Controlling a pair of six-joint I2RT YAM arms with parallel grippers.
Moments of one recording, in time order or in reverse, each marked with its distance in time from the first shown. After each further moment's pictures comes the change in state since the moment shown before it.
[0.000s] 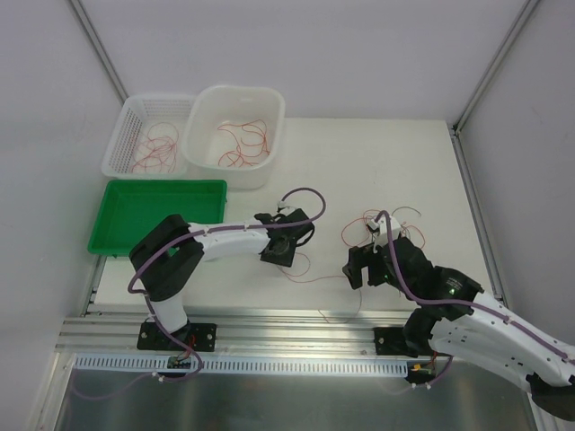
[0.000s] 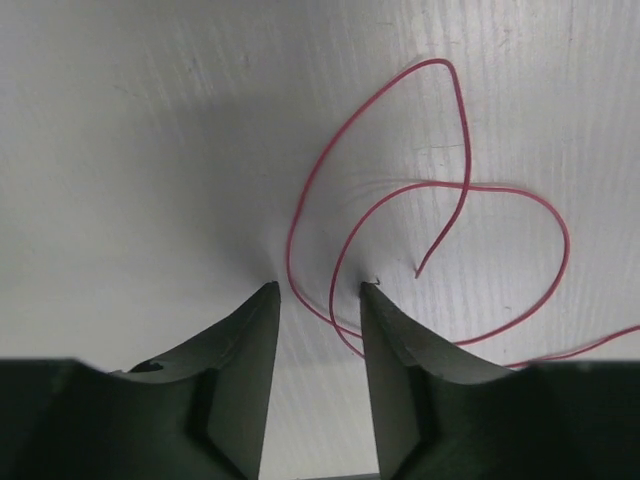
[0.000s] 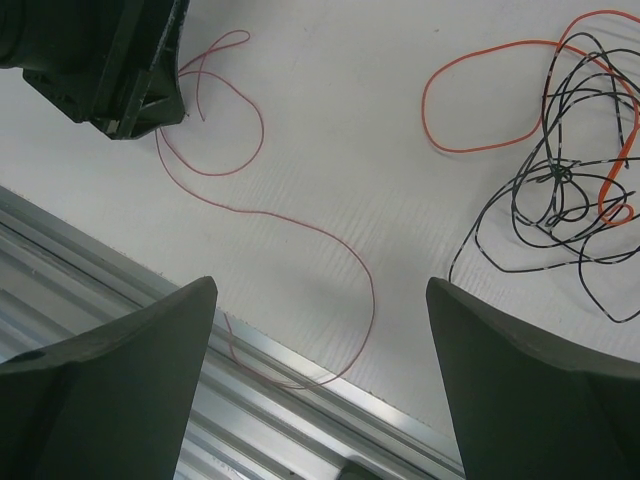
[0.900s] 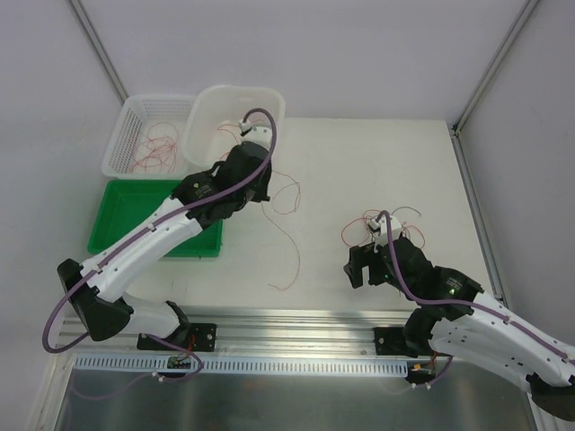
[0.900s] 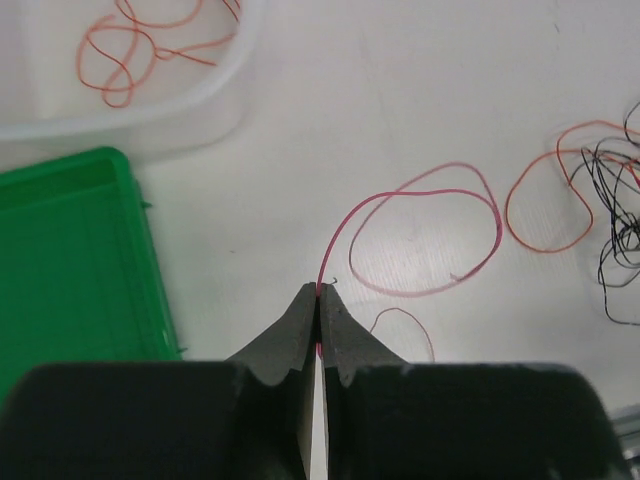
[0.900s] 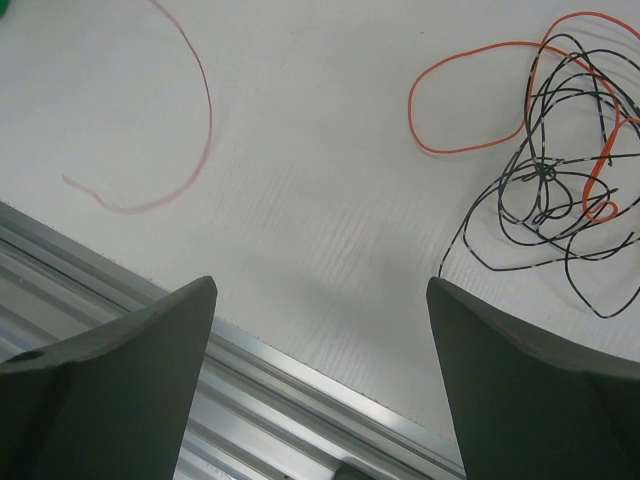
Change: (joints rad) left arm 0.098 -0.391 0.346 -0.140 -0.174 0.292; right arm 0.000 0.000 -0.001 -0.004 0.027 0.000
